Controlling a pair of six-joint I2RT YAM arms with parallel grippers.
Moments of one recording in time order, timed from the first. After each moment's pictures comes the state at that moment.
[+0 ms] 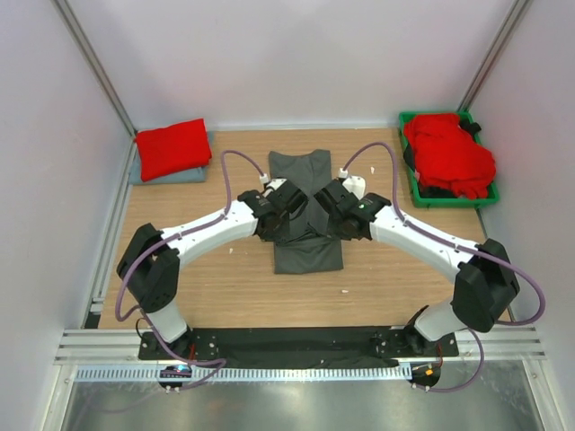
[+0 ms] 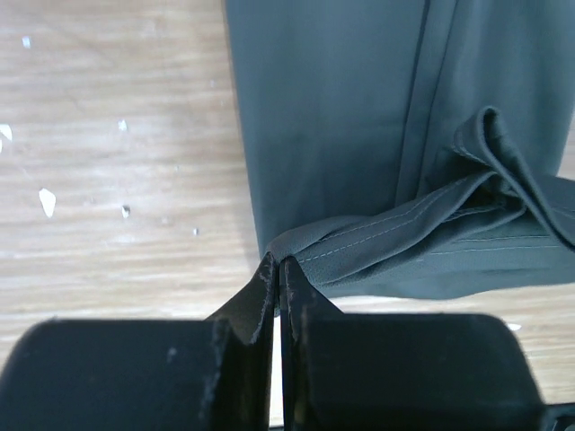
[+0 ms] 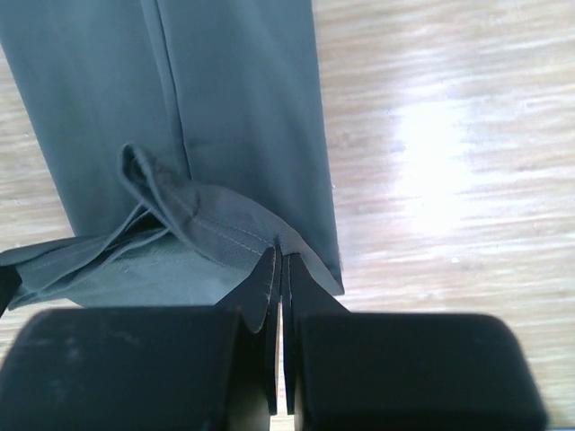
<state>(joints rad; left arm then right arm) -0.84 1.69 1.31 -0.79 -0.30 -0.76 0.74 1.47 1.13 -0.77 0.38 0.81</state>
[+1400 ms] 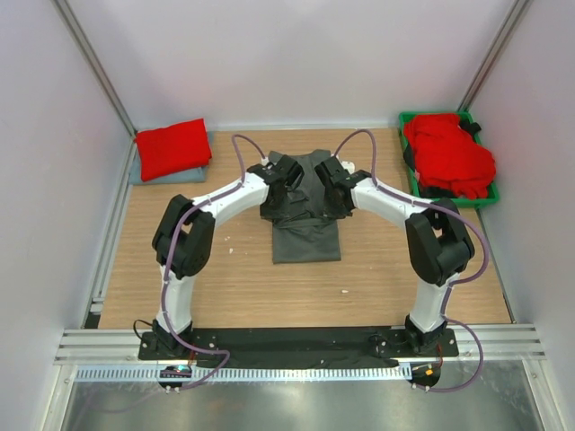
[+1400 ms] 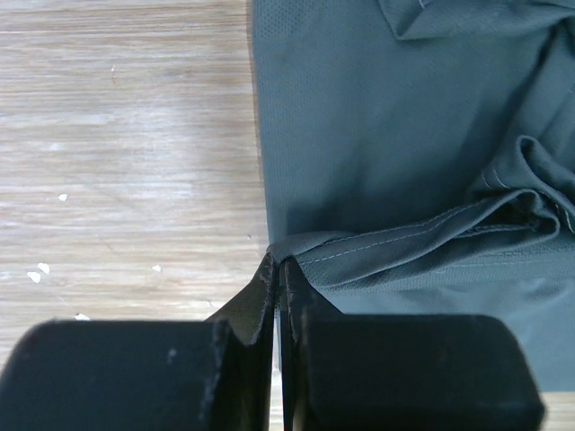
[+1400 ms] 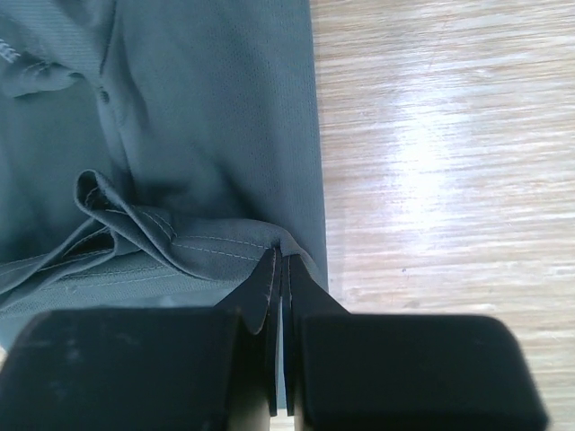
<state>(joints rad) -0.66 2.02 1.60 -0.82 -0.24 -0.60 0.54 1.83 1.32 -0.62 0.25 0.60</state>
